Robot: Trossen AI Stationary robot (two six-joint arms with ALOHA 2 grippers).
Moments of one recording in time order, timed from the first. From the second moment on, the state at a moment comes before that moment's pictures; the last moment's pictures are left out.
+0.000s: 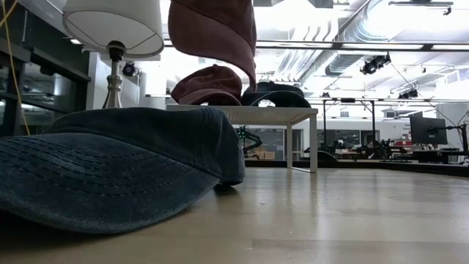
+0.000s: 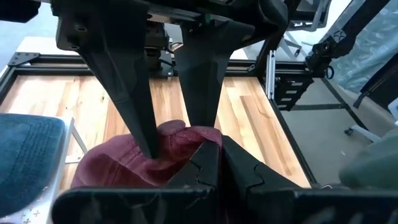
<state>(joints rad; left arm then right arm) 0.05 1.37 1.51 -0.58 0.27 -0.03 -0.02 1.63 1.80 -0.79 -0.14 -0.43</state>
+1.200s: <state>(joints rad) 0.05 1.37 1.51 -0.58 0.27 -0.10 -0.02 1.64 1.80 -0.87 -0.18 -0.36</state>
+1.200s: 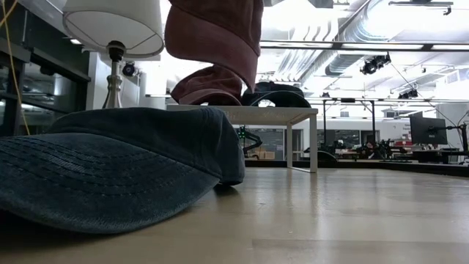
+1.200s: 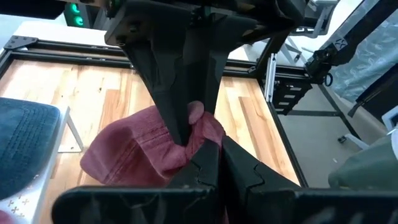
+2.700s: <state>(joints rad) 0.05 1.06 1.51 -0.77 -0.15 -0.10 -0.14 1.65 2.10 -0.99 -0.17 -0.16</state>
